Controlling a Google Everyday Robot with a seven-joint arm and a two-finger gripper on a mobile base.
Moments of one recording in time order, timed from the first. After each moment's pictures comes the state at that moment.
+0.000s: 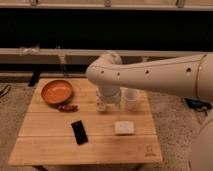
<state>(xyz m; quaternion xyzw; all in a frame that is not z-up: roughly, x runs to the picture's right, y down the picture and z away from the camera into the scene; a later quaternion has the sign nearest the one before) 0.048 0.087 0.676 -0.15 0.28 0.74 0.60</state>
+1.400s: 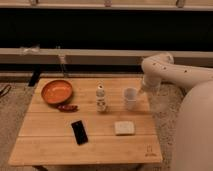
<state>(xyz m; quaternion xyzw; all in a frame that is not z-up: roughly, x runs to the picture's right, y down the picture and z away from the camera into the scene) 0.239 0.037 0.817 -0.15 0.24 0.78 0.57</state>
